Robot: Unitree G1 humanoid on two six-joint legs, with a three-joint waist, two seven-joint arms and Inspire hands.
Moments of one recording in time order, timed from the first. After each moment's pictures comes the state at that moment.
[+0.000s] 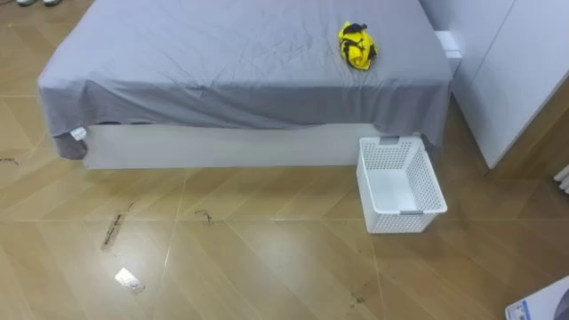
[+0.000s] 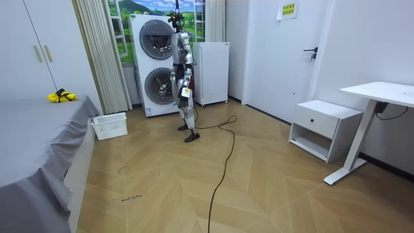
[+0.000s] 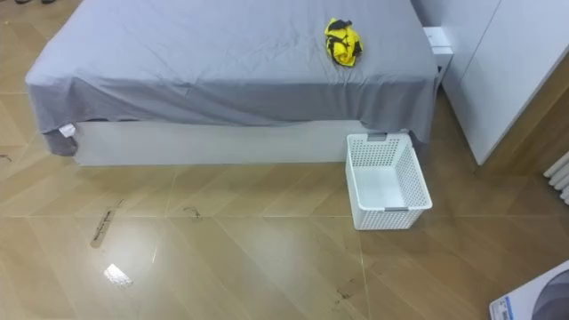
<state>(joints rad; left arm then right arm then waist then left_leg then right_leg) 0.21 0.17 0.02 1.12 -0.12 -0.11 0.17 0.13 -0.18 0.06 1.20 0.39 -0.04 0.02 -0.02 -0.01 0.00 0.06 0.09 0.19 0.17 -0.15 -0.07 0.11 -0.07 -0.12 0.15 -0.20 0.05</state>
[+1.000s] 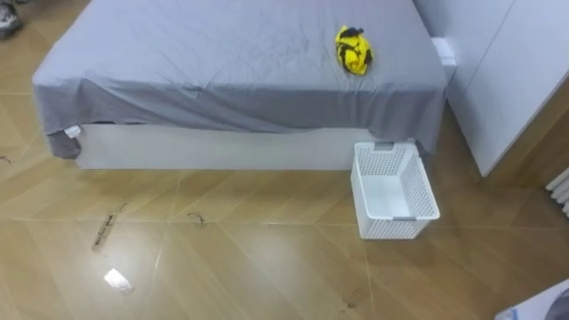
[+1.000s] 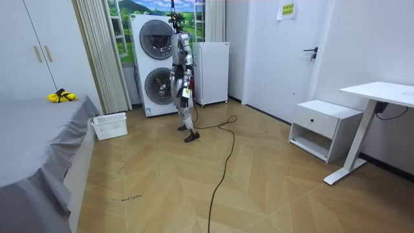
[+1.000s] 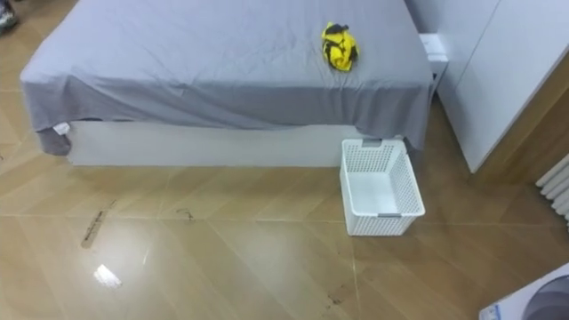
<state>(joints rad) 0.22 0.18 0.12 1.12 -0.23 -0.11 0.16 0.14 -0.19 0.05 1.21 0.43 -0.03 0.10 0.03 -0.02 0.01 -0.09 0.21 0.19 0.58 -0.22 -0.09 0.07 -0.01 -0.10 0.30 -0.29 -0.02</state>
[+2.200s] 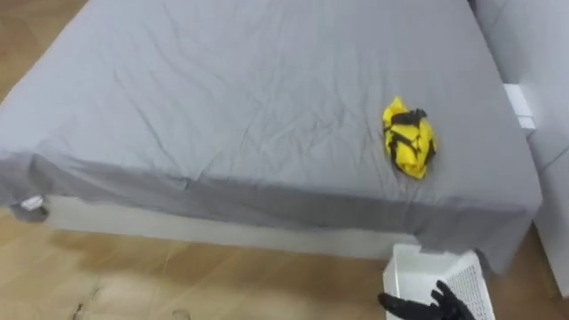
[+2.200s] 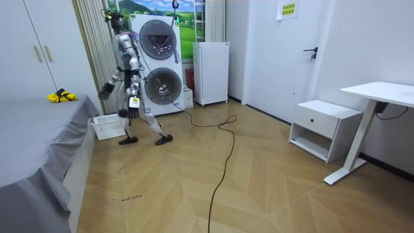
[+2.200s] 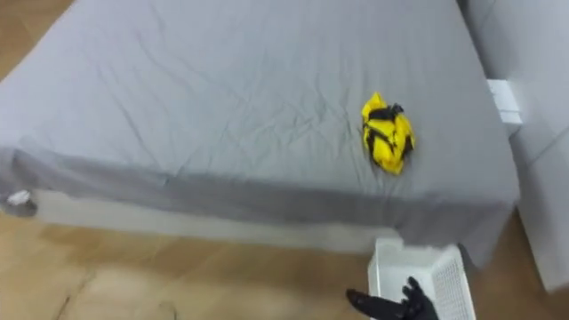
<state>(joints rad) 0.24 0.18 -0.03 1.09 -0.21 -0.13 0.16 0.02 -0.21 -0.01 0.86 0.38 -0.12 -0.15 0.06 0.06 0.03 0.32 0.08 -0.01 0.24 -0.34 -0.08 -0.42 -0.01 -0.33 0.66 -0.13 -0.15</state>
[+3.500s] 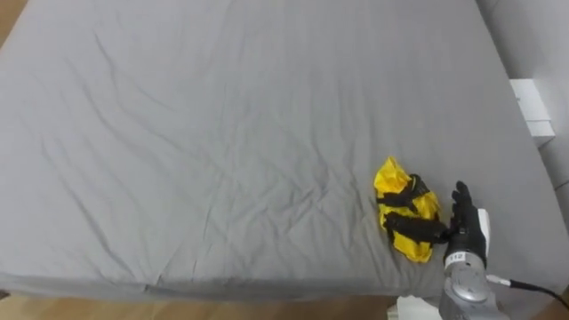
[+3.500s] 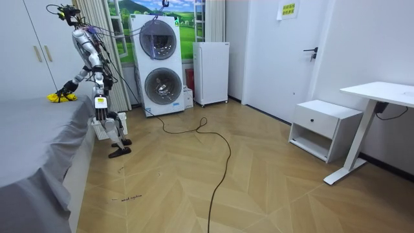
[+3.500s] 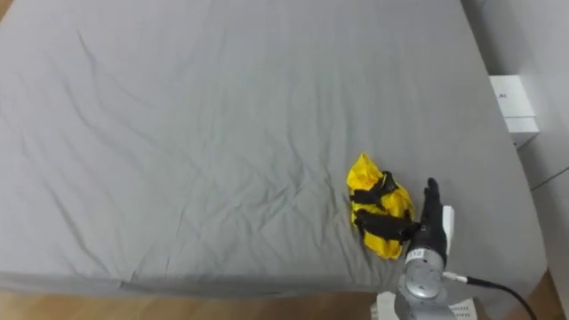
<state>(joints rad) 0.22 0.22 -0.06 1.09 -0.20 -0.06 0.08 -0.13 -0.24 0.15 0.79 0.23 -0.14 -0.37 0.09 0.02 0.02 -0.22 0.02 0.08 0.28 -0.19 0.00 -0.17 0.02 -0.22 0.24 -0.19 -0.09</state>
